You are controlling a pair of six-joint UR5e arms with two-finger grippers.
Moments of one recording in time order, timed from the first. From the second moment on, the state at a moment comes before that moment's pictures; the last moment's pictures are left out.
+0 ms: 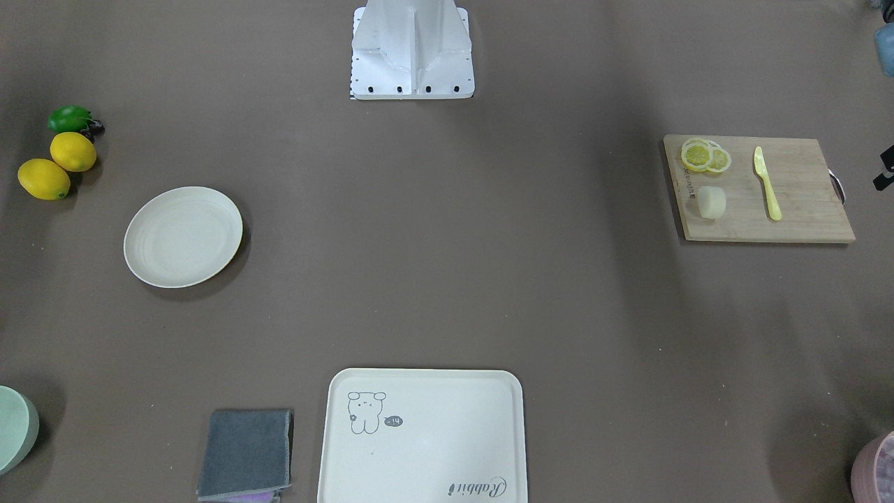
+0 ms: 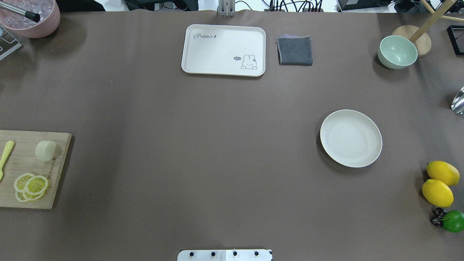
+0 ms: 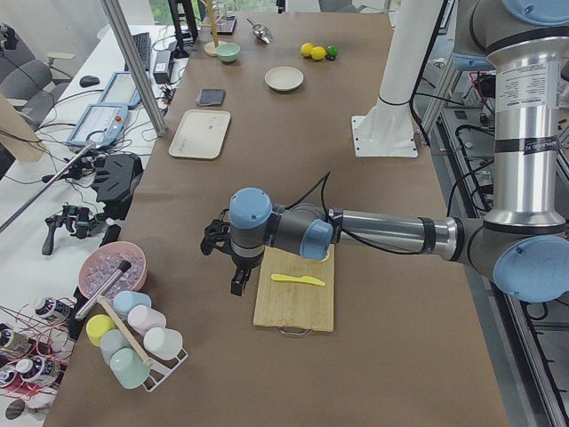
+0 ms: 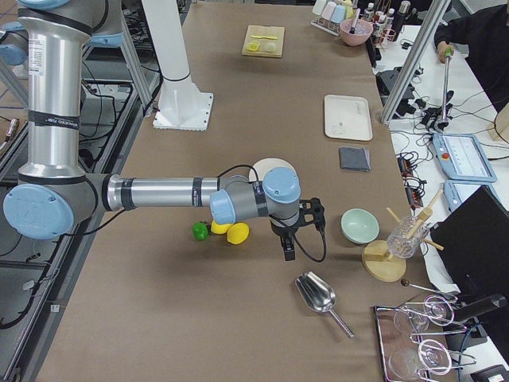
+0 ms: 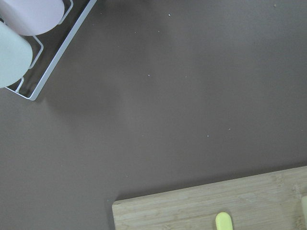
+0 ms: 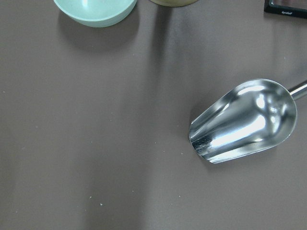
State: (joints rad) left arm -1.53 -1.49 -1.75 -1.70 -2.35 0.06; right arm 1.50 -1.67 1.72 -1.35 2.35 0.07
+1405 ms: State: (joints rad) left arm -1.56 -1.44 -1.83 -1.63 -2.26 0.11; right arm 1.50 -1.74 1.75 -1.35 2.35 -0.01
